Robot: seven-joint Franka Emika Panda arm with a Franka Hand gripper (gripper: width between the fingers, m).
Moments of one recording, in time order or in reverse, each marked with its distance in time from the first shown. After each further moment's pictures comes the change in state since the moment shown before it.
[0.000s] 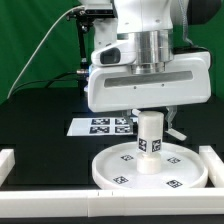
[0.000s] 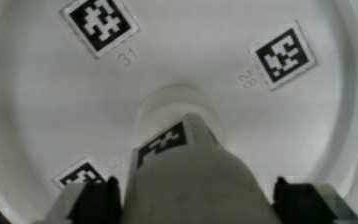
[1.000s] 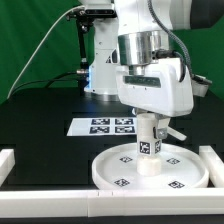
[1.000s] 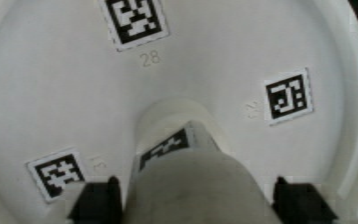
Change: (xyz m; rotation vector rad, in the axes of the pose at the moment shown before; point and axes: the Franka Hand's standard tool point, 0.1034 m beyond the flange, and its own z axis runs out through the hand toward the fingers) arm 0.007 -0.004 0.004 0.064 0.063 1.108
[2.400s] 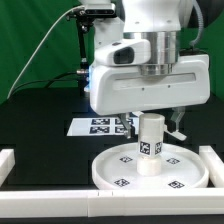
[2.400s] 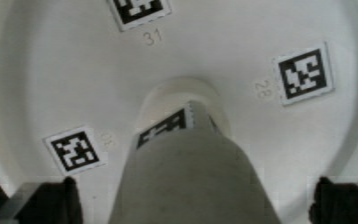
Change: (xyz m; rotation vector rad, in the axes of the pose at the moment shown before) arm 0.001 -0.004 -0.002 -0.106 -0.051 -1.515
